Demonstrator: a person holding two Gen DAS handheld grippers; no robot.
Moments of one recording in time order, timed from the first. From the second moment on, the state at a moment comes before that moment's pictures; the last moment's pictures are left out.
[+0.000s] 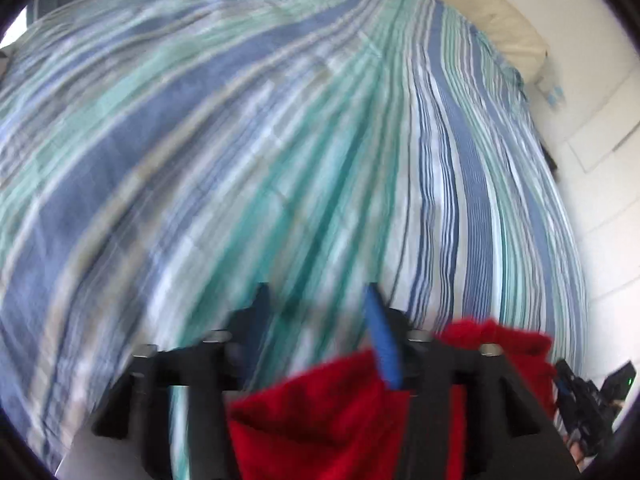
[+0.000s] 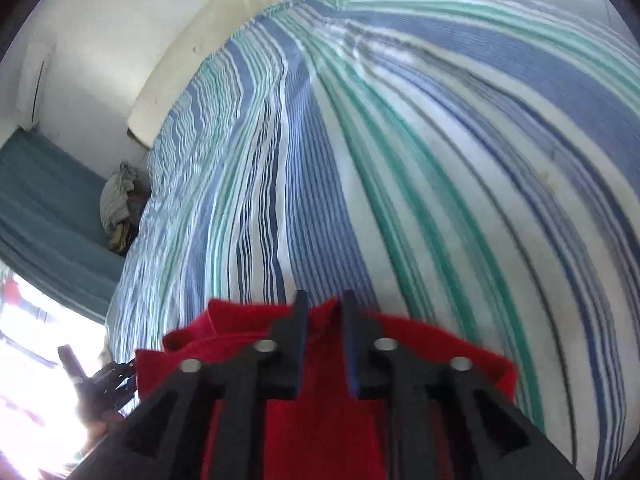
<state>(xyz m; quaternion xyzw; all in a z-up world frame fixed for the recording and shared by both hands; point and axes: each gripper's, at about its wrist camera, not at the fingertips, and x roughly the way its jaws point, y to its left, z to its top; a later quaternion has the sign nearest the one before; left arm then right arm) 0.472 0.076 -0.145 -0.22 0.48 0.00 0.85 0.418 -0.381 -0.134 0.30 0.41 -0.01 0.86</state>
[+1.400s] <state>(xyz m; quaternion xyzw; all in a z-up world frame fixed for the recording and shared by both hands) 0.237 0.147 -0.147 -0.05 0.45 0.02 0.89 0.138 -0.361 -0.142 0.10 0.45 -0.04 0.88</state>
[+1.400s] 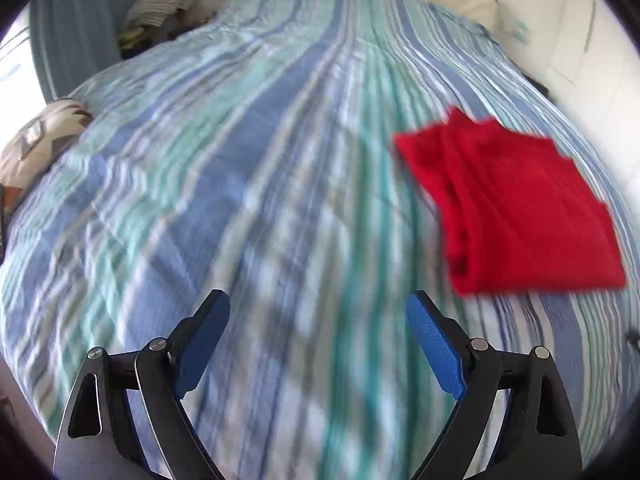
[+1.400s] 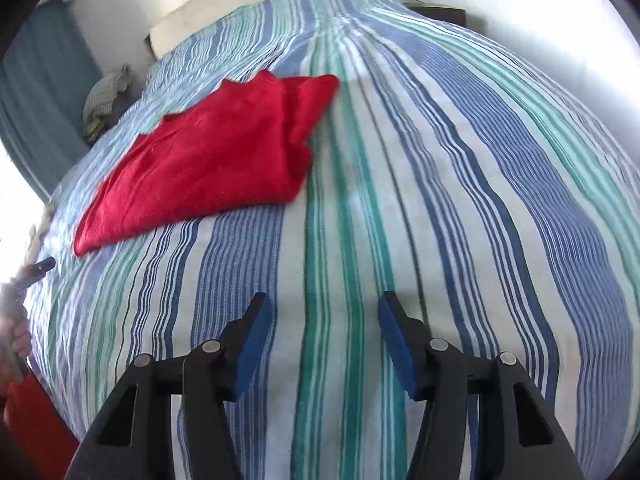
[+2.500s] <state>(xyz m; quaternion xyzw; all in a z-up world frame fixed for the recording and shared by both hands) 0.268 0.207 -0.209 -0.07 0.42 0.09 0.90 0.207 -0.386 -0.147 0.21 0.43 -0.05 0.88</state>
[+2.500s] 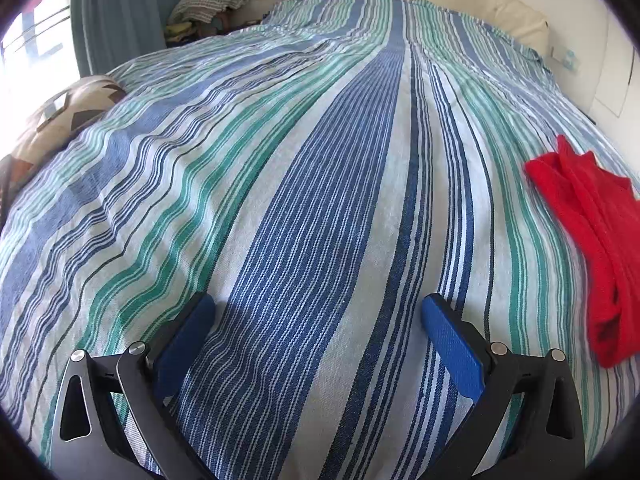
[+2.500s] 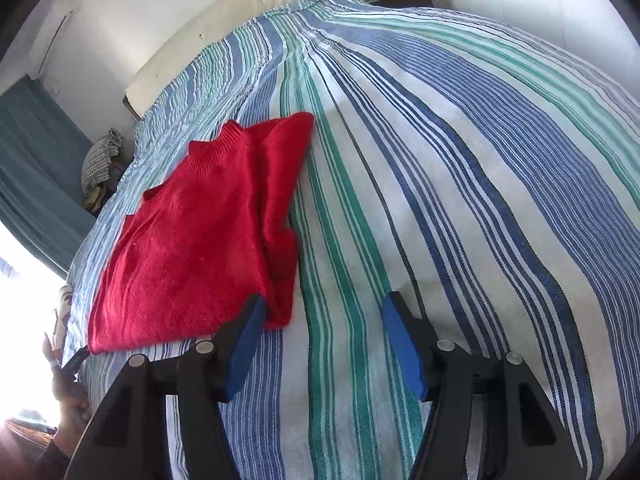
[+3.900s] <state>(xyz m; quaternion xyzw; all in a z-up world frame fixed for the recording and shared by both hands) 0.276 0.207 -0.209 -0.06 0.43 0.09 0.90 0.199 -0.371 -0.162 0.15 0.39 -0.06 0.91</state>
